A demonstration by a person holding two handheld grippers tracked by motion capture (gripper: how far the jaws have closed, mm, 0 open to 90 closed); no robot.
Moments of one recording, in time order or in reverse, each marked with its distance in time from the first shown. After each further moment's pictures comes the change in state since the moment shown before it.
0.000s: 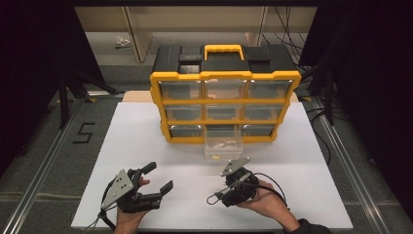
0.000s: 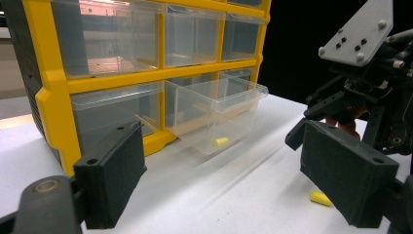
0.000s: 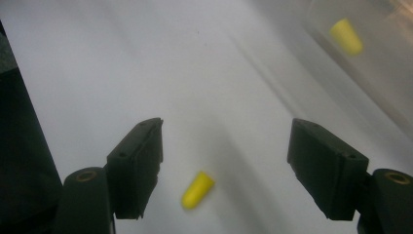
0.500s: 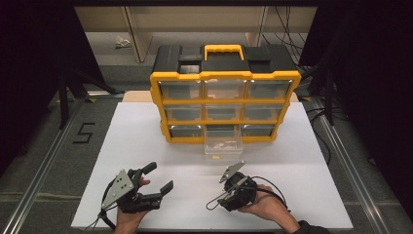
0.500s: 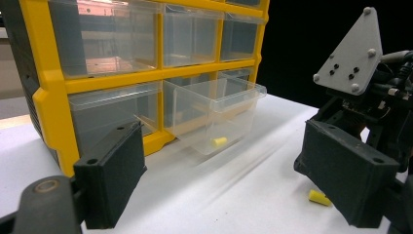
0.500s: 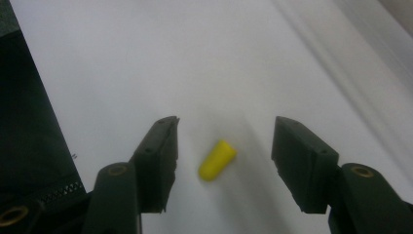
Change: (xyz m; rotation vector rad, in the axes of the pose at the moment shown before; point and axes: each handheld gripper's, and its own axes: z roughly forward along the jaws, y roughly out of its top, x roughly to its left) left arm 0.000 0.000 0.000 0.000 -0.006 -0.001; right arm 0.003 -0.008 0.012 0.122 0.061 -0.008
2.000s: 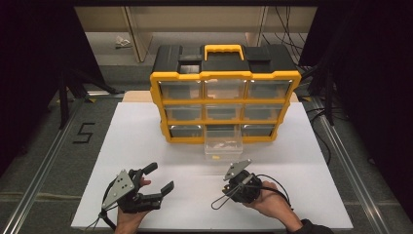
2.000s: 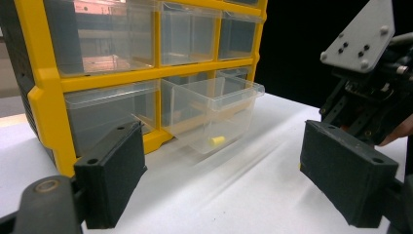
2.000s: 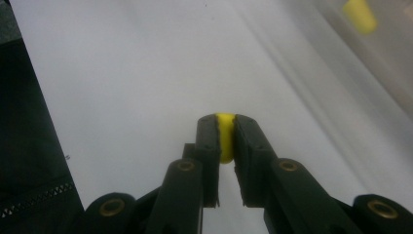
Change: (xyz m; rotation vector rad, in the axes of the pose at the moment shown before) left arm 0.000 -0.001 0.001 0.005 -0.007 -0.004; right arm -0.005 -0.002 -0.015 -0.067 -0.040 -0.039
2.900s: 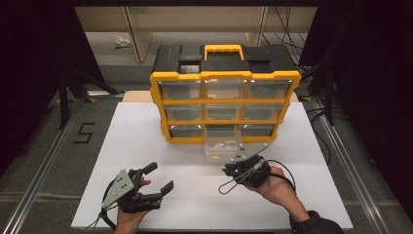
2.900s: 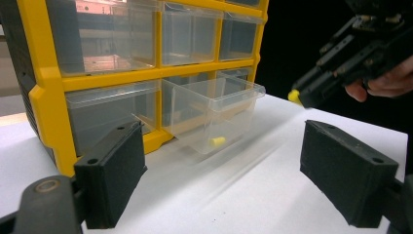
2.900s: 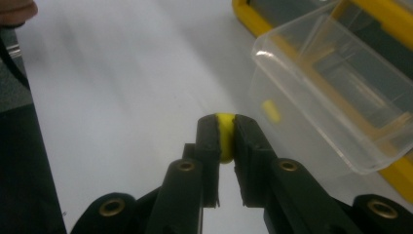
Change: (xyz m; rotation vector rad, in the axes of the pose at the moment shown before) left arm 0.001 0.000 0.000 -0.003 0.001 -0.005; right arm -0.016 0.025 -0.050 -0.223 -0.068 -0.018
